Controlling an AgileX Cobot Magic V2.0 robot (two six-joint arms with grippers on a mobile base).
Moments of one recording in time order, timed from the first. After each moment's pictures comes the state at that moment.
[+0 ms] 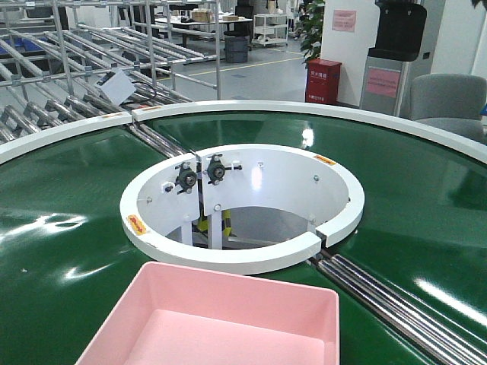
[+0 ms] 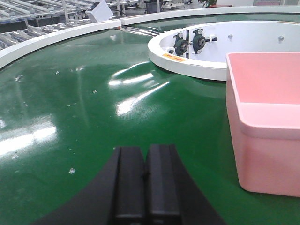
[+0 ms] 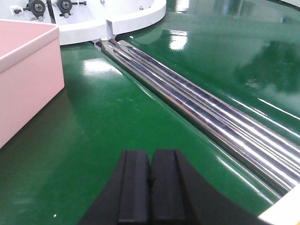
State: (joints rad) left arm -0.01 -0.01 0.02 0.00 0.22 0.04; right arm 0.02 -0.01 0.03 -0.12 0.37 0.09
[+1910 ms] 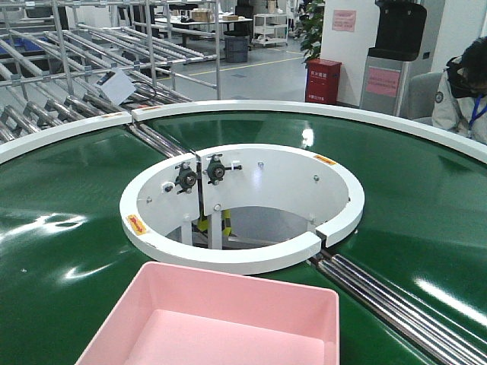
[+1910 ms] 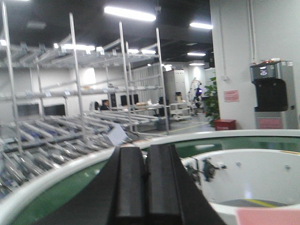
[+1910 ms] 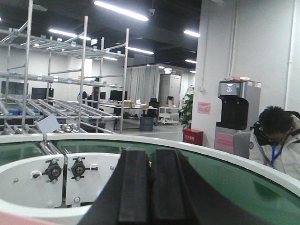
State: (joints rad) left arm -0.01 0.04 -0.27 0.02 0.01 0.08; right arm 0.02 0.08 -0.26 -0.30 -0.03 0.22
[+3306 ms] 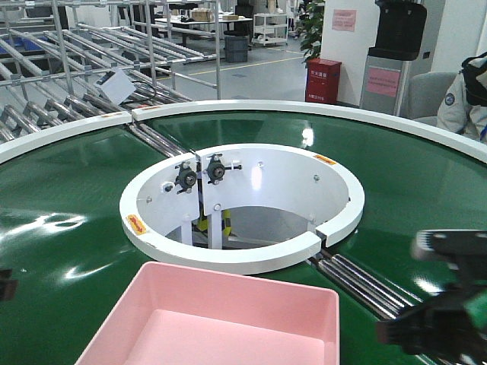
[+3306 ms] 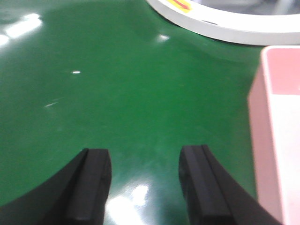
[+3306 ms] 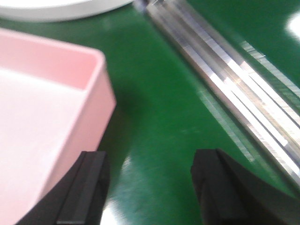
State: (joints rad) left arm -0.01 1.25 -1.01 -0.10 0.55 0.25; right arm 0.23 1.26 -0.87 -0.04 0.54 0.17
